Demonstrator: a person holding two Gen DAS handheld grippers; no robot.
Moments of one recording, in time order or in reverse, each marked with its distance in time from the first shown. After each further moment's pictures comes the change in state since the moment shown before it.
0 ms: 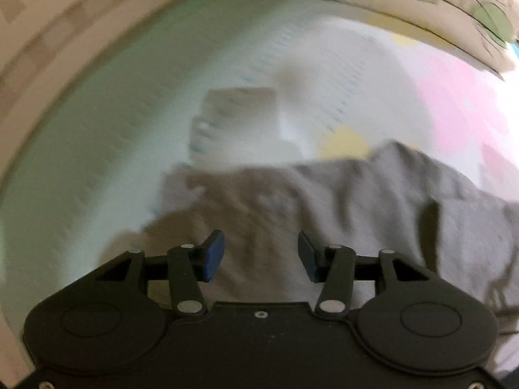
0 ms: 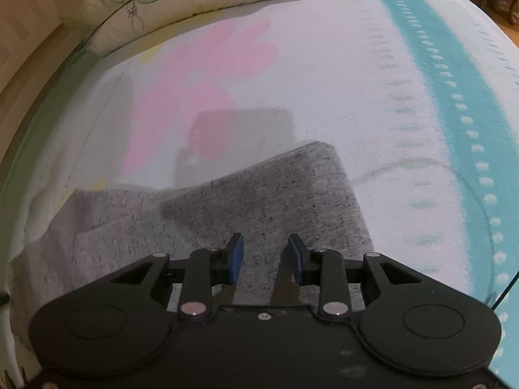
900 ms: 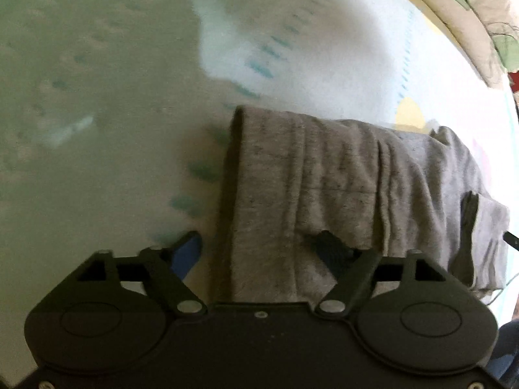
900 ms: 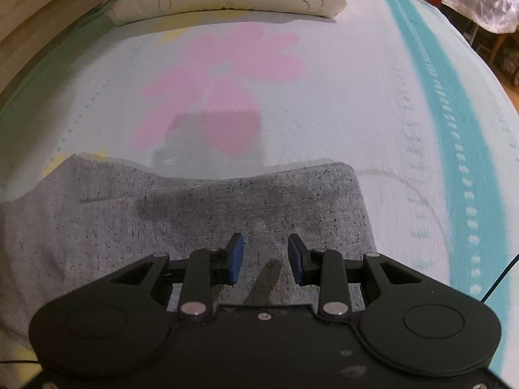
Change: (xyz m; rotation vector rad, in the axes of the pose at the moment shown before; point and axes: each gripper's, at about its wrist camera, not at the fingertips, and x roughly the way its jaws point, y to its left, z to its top) left arm 0.133 0.123 -0.008 -0.113 0.290 -0.418; right arm -0.009 0.058 -0.017 -0.200 -0.041 -0.128
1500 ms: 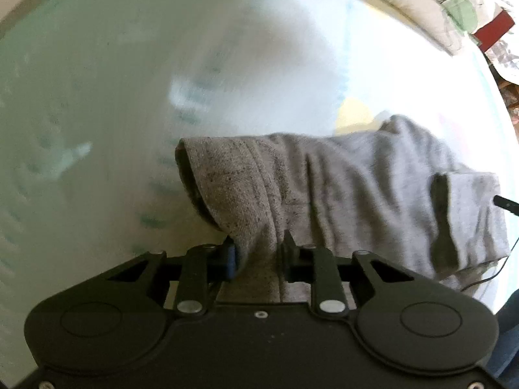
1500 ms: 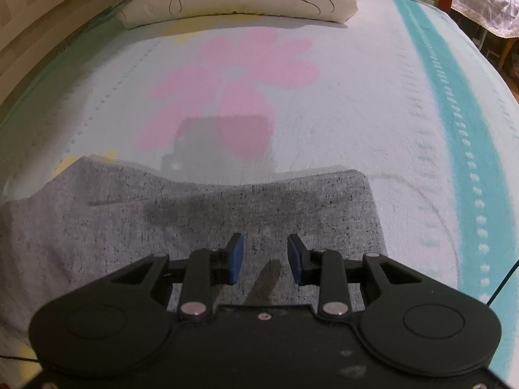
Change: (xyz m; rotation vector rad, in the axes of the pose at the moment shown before) left arm -0.008 -0.076 0.013 0.199 -0.090 0.037; right arm -0.001 -0.005 0.004 0.007 -0.026 0.047
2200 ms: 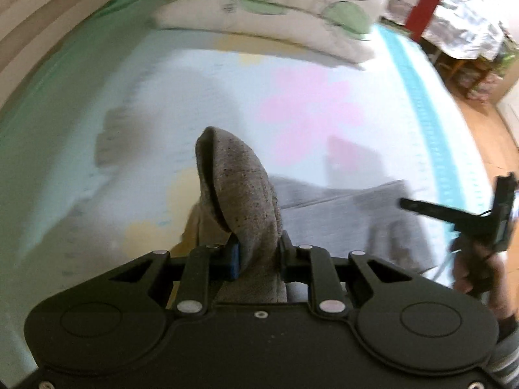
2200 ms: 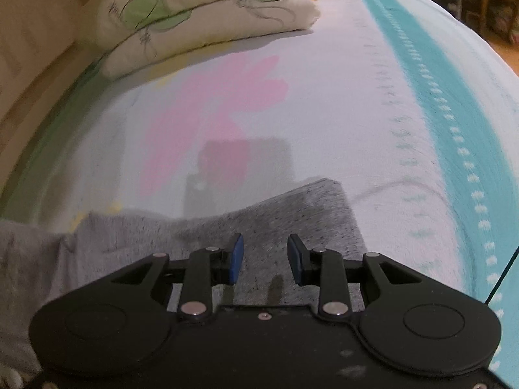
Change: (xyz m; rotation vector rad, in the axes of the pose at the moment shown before) left arm -0.075 -0.215 0.010 0.205 -0.138 -0.006; right arm -0.017 -0.057 0.000 0.255 -0.072 0.104
